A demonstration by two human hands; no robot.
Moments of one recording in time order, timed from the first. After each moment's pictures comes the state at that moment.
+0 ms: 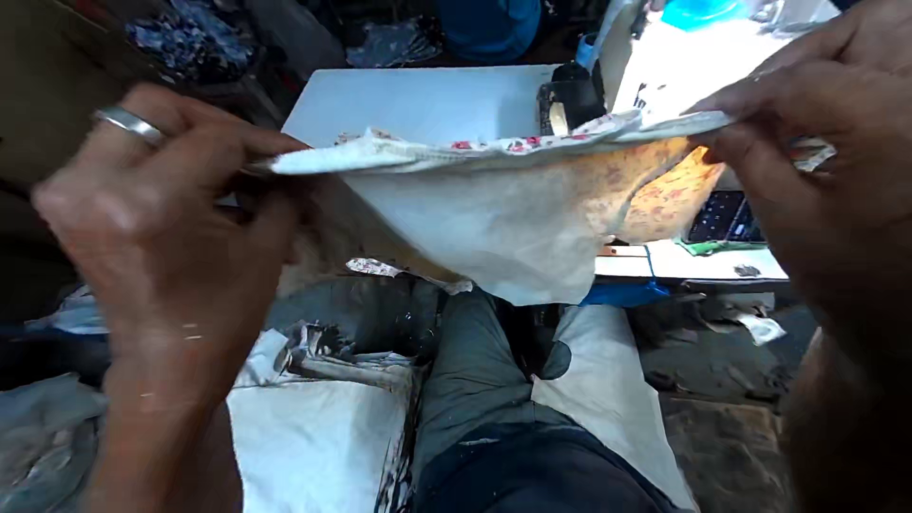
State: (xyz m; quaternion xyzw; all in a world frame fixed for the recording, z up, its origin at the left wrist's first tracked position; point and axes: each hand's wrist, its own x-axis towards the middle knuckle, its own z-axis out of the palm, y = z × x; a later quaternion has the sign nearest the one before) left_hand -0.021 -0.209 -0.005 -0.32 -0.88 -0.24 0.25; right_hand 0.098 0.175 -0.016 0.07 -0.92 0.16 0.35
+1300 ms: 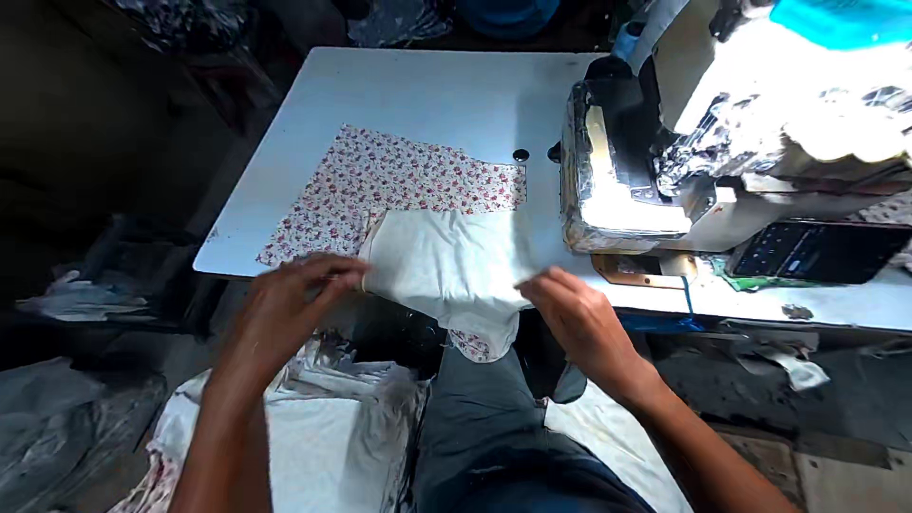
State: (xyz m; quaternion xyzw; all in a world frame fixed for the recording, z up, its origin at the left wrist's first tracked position) left_hand -0.062 -0.251 -0.102 -0.28 -0.92 -0.28 0.00; right_hand 0.041 0.078 -0.166 0.12 -0.92 0.33 0.19
